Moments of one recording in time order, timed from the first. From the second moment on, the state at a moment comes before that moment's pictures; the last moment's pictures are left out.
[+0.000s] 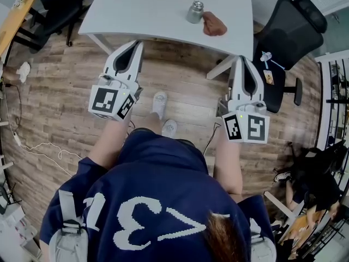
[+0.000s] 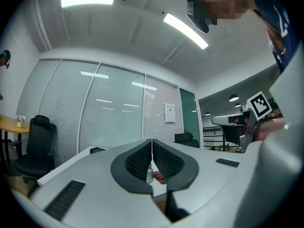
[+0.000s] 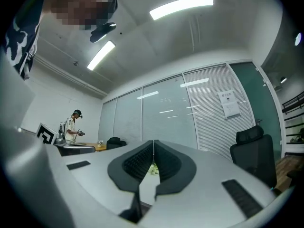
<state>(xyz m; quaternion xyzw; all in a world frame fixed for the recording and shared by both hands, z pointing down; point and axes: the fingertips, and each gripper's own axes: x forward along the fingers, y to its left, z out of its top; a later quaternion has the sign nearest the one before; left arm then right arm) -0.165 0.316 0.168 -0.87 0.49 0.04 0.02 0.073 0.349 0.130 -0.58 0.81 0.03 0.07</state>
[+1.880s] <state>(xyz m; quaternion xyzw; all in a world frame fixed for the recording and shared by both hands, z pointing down) -0.078 -0.044 0.181 -0.90 0.44 0.04 0.01 0.133 -0.037 0.128 -0.56 0.83 -0.01 0.08</state>
